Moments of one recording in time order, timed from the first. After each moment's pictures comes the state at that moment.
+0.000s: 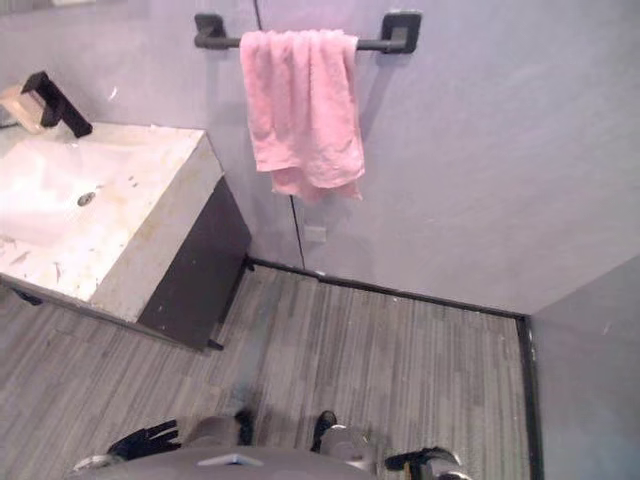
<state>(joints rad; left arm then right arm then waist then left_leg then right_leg) 0.10 0.33 -0.08 1.10 -0.38 0.07 -0.30 -0.05 -0.31 0.09 1.31 0.21 0.17 -0.19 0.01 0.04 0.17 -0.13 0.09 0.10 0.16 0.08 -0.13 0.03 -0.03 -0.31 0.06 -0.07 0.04</state>
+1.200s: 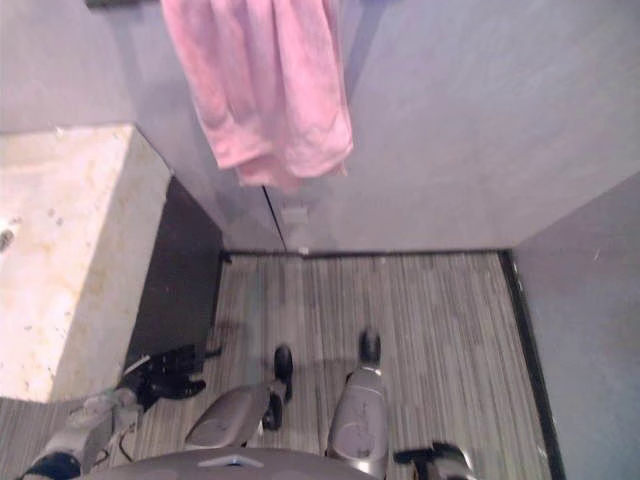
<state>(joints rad) 0.02 0.44 -0.14 0.81 -0.38 0.00 -0.25 -0.08 -0.30 0.09 1.28 0.21 0.13 -0.20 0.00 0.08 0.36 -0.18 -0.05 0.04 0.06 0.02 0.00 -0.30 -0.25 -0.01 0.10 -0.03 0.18</state>
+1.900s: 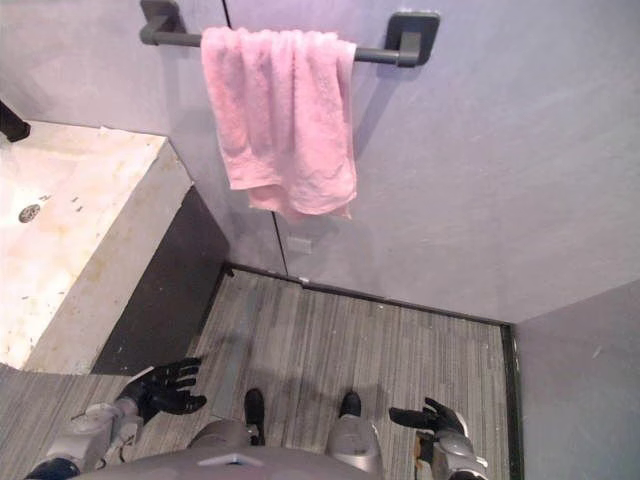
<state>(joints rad) 0.08 0.45 -0.18 0.81 -0.30 -0.02 -0.33 0.02 -0.34 0.07 1.13 0.37 -0.02 -0.13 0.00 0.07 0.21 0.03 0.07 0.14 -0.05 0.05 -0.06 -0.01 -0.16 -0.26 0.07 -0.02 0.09</state>
